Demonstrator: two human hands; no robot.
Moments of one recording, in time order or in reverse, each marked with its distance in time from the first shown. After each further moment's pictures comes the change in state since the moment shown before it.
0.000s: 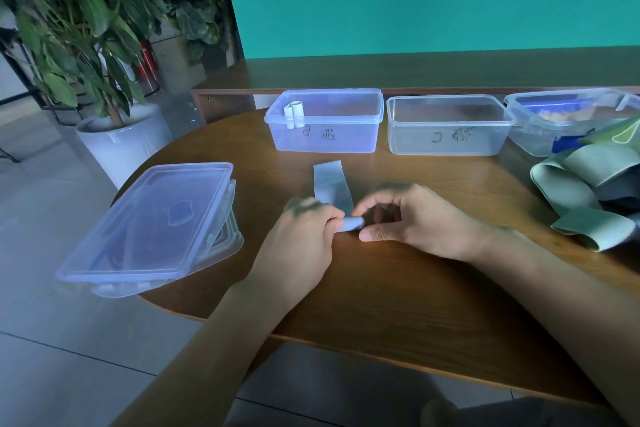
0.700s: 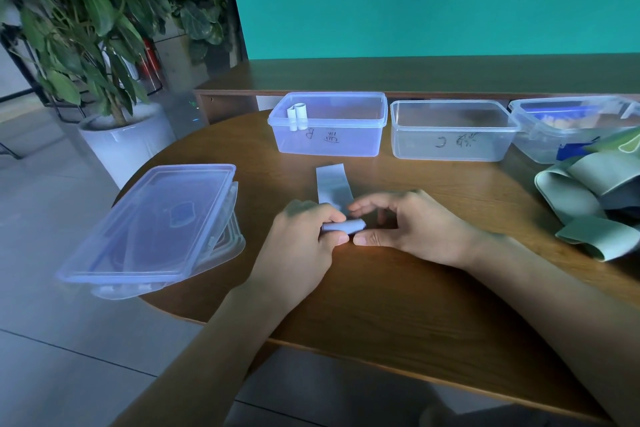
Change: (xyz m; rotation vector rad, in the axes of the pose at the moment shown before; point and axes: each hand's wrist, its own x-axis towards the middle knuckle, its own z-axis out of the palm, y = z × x) left_hand -0.001 -0.001 -0.005 -0.089 0.003 -0.069; right_hand 0.007 0.002 0.006 -0.146 0.013 -0.018
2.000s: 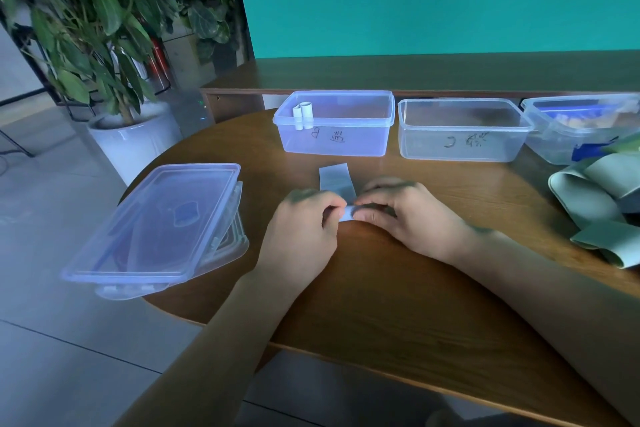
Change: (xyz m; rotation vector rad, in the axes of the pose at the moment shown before) left_hand 0.018 -0.005 0.007 0.062 0.099 -0.015; right_hand 0.019 0.012 0.009 -0.160 0.166 -0.146
